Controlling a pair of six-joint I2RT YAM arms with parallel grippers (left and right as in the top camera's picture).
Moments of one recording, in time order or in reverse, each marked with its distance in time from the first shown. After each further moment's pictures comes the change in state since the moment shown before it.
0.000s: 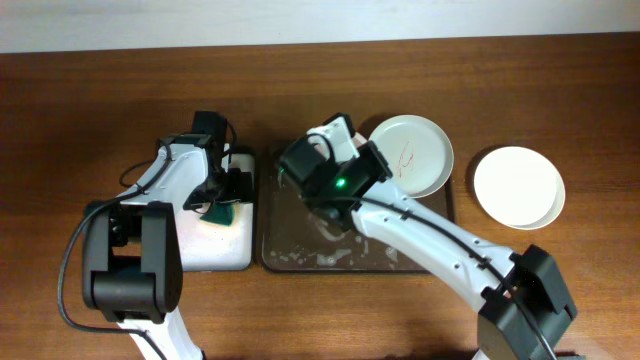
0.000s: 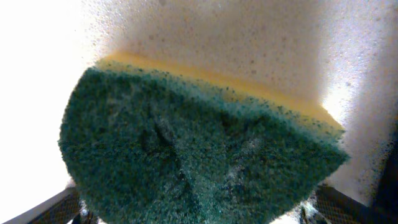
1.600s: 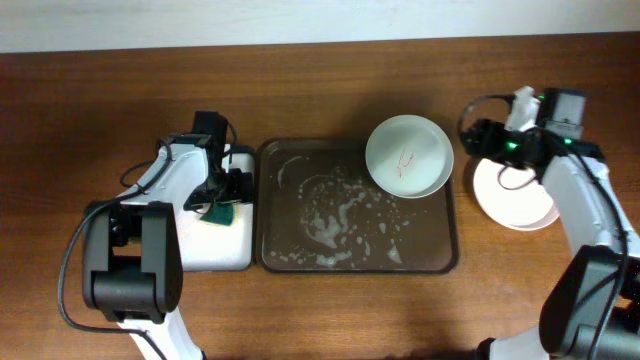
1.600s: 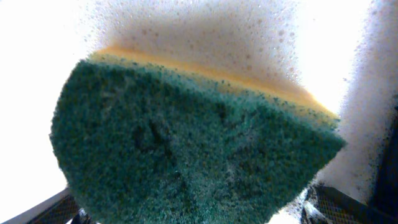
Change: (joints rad) left arm 0.000 0.000 0.000 -0.005 0.007 0.000; right arm -1.021 -0.110 -0.277 0.442 -1.287 -0.091
